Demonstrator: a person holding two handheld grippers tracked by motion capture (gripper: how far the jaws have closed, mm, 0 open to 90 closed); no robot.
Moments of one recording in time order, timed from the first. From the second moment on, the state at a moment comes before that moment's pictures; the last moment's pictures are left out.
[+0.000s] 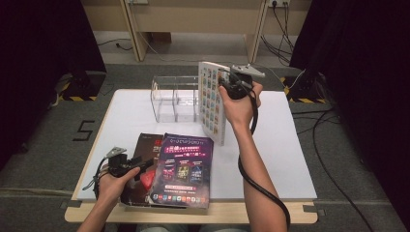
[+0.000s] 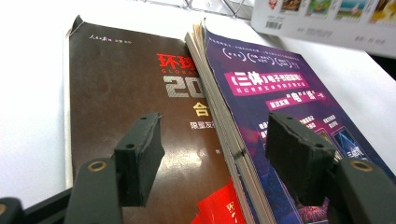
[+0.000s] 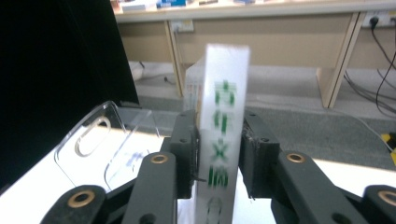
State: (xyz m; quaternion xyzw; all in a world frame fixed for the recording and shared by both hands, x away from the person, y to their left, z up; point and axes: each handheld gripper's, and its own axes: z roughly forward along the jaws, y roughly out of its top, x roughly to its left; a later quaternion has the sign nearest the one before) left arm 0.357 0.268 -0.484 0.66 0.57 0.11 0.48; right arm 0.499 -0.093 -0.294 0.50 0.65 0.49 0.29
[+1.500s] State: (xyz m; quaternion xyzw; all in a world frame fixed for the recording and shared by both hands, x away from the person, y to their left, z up) left arm 0.356 0.267 -0.484 0.66 0.57 0.11 0.49; right arm 0.511 -0.073 -0.294 0.52 0.66 0.51 0.20
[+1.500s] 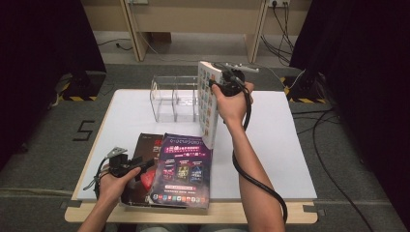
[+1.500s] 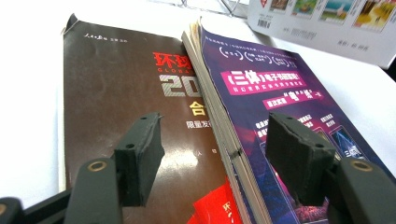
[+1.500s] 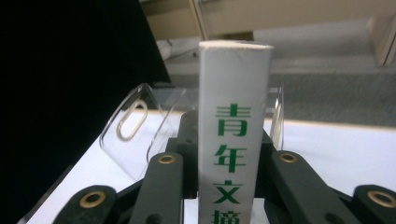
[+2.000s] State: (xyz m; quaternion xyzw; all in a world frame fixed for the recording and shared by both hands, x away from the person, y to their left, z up) left arm 0.357 0.267 -0.486 0.65 0.57 0.11 0.49; right arm 0.527 -0.064 -0.276 0.51 0.63 0.52 0.27
